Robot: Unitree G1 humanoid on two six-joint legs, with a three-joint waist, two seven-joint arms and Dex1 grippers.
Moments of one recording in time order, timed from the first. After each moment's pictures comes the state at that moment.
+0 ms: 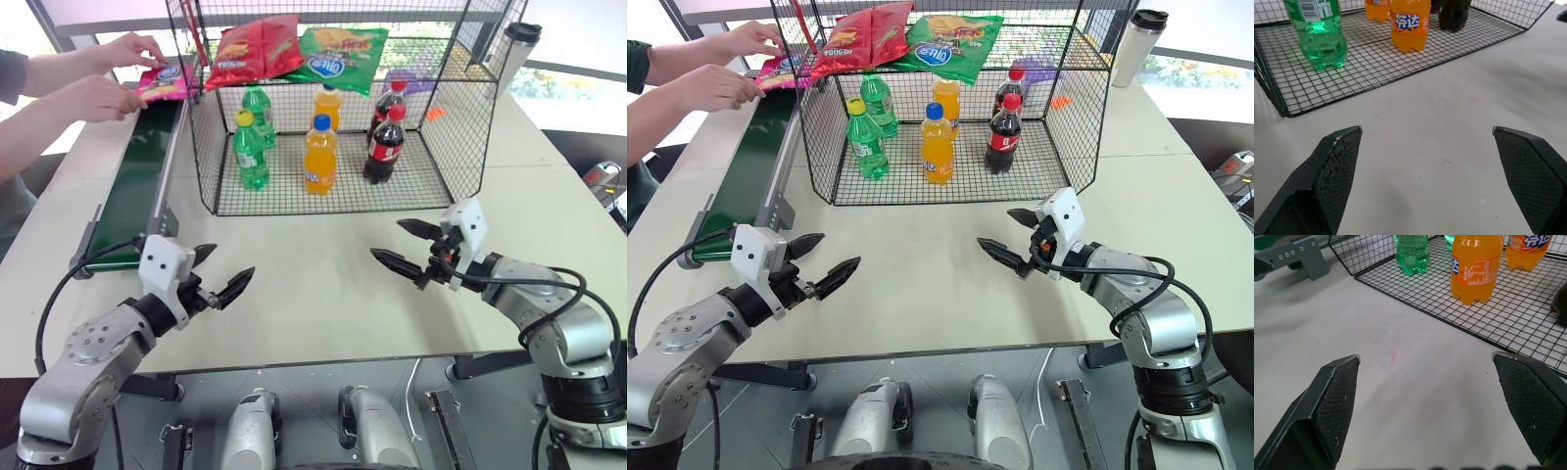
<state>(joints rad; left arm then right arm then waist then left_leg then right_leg) 0.09 0.57 0.22 -0.64 -0.57 0.64 -0.45 -0.25 -0.61 -0.09 -0.32 0.52 0.62 0.71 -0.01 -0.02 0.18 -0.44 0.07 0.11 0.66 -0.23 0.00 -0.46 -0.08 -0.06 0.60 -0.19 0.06</state>
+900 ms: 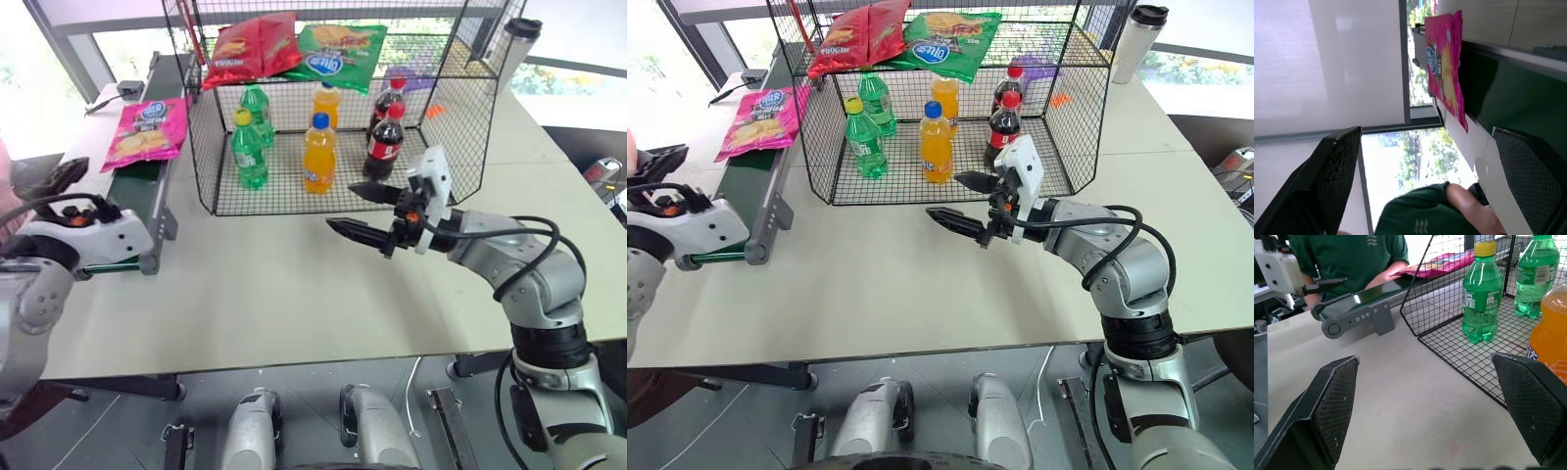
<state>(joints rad) 0.05 1.06 0.18 -0.40 0.56 0.28 -0.24 -0.56 -0.53 0.00 -0.29 0.65 0.76 0.74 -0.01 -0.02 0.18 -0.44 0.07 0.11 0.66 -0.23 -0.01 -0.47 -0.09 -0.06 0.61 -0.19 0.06</state>
